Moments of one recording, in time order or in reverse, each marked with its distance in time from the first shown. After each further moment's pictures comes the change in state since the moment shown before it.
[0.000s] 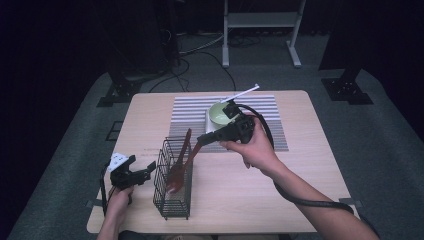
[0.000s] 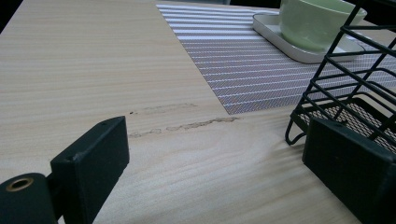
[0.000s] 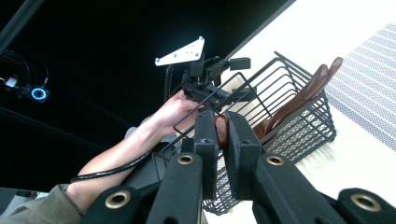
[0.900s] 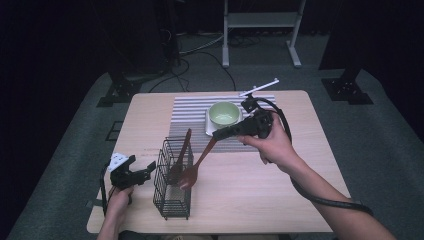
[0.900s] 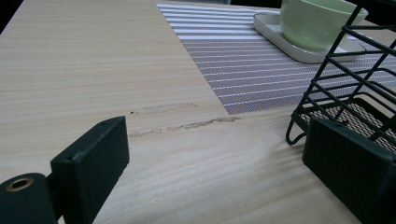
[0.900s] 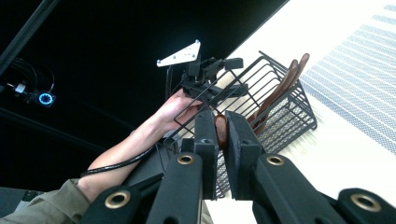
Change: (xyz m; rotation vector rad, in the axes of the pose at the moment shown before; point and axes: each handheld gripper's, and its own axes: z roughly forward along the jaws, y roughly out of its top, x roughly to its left) left arm 0.000 0.000 0.000 0.001 0.002 -0.001; right arm -0.006 -0.005 -0.040 -0.019 0.001 0.021
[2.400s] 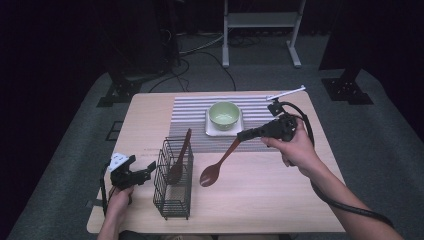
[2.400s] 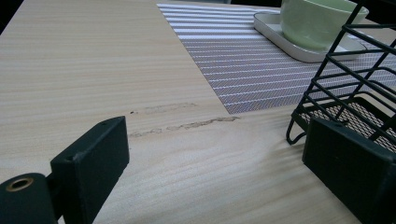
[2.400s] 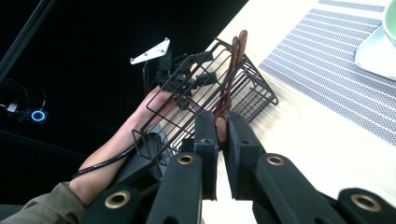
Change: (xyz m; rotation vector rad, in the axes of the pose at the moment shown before) left arm 0.000 0.000 0.000 0.001 0.001 0.004; right arm -0.039 -0.032 -0.039 -0.039 -0.039 0.097
